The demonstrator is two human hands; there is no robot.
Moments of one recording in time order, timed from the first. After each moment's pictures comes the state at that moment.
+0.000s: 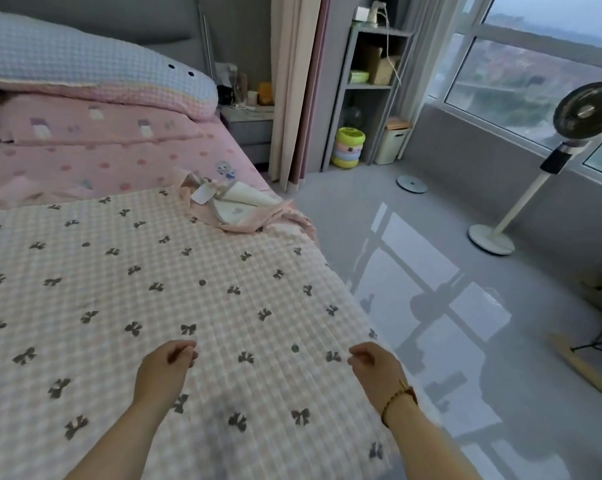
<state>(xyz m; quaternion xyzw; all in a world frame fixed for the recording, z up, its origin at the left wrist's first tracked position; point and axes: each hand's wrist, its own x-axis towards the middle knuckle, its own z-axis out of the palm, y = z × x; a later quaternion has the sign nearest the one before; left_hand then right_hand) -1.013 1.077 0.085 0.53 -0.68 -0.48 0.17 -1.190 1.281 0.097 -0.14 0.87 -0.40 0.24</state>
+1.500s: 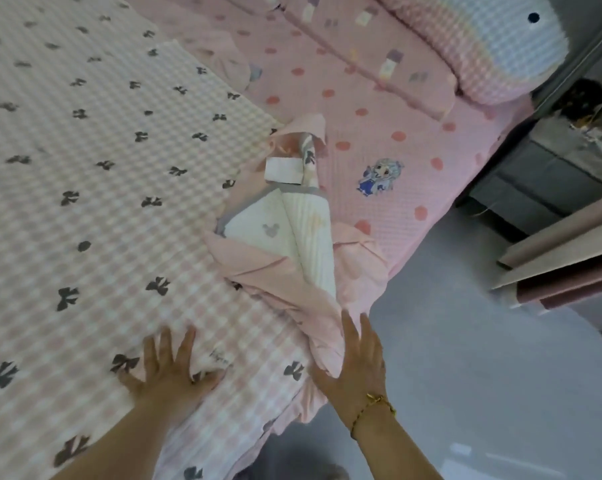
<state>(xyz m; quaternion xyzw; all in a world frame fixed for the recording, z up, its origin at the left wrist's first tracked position) -1.557 0.927 -0.101 0.83 -0.38 -0.38 -0.13 -1.778 0.855 -0.032 -0.70 0.63 0.01 0.32</state>
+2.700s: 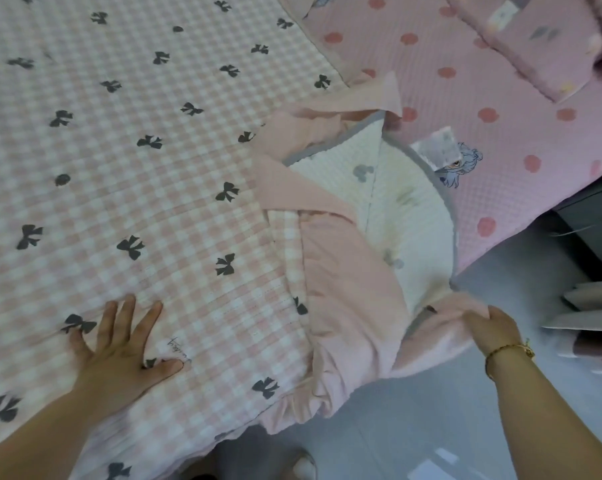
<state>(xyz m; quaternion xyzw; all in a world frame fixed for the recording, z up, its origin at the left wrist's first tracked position) -1.563 0.904 -0.125 0.85 -0.32 -0.39 -0.17 -1.882 0.616 -0.106 -0.53 0.77 -0.02 0.34</state>
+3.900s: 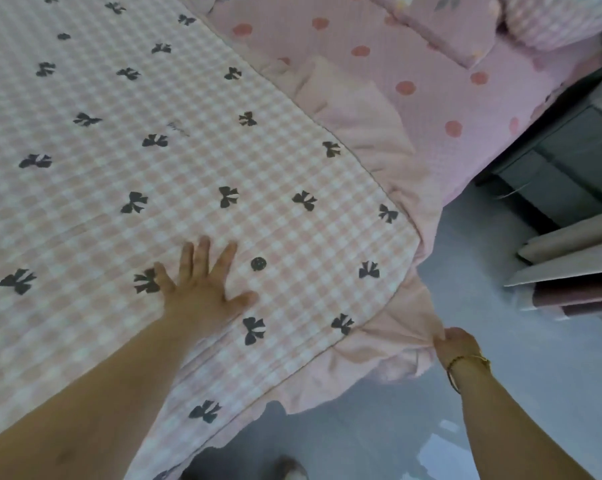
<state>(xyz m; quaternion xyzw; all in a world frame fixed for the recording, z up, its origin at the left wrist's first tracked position) -1.642 0.742 -0.128 0.83 -0.47 -0.28 -0.08 -1.960 0.628 -0.165 -0.49 0.80 0.08 0.33</state>
